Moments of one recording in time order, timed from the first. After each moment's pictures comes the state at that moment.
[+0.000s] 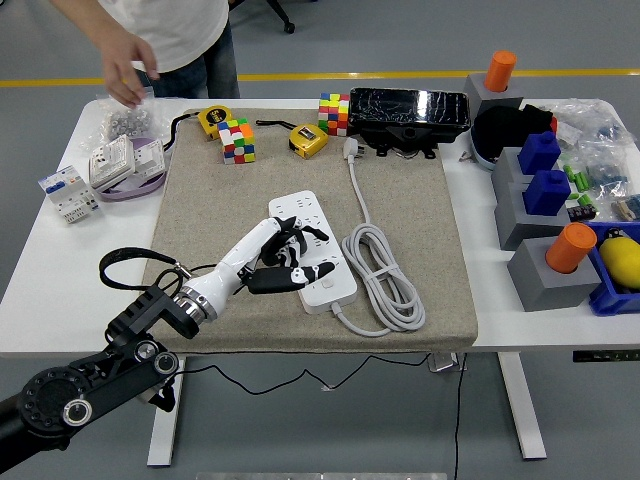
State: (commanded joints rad) left arm -0.44 0.30 -0.57 -1.31 1.19 0.30 -0.18; right arm -0.03 -0.26 1.27 0.38 -0.81 0.01 -0.15
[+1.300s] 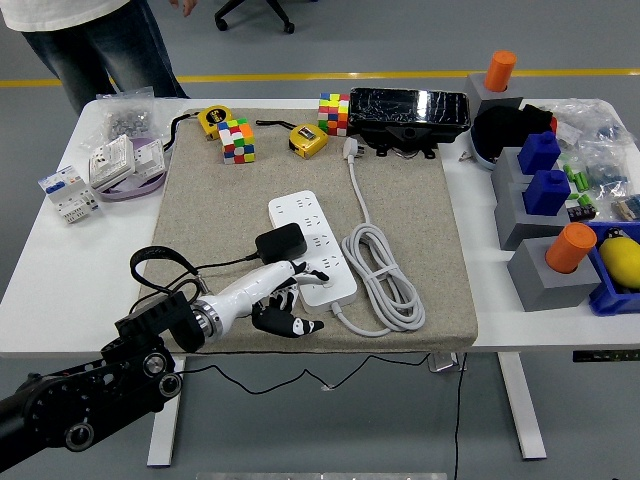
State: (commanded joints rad) left arm -0.46 0.30 -0.54 -1.33 1.53 0.12 0.15; right arm -0.02 -0.27 1.26 0.38 -0.81 0.01 -0.15
